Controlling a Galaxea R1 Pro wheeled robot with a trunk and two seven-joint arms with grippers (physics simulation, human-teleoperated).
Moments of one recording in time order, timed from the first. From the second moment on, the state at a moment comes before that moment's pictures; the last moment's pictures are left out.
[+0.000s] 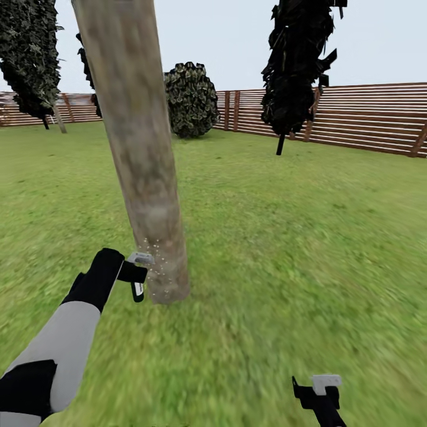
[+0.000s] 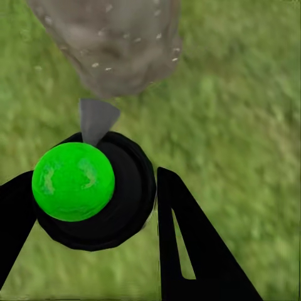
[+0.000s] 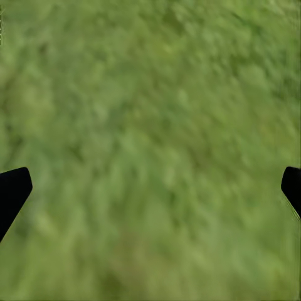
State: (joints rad) left arm -0.95 0.06 0.12 -0.79 -0.51 0.93 -0.51; right arm -0.43 -0.07 -0.25 -0.18 0.28 -0.47 -0.06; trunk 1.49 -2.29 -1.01
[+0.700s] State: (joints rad) left arm -0.95 0.05 0.13 -0.79 -0.51 0.93 -0.50; right arm -0.43 -0.07 -0.25 -0.18 0.28 -0.47 -0.06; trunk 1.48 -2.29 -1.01
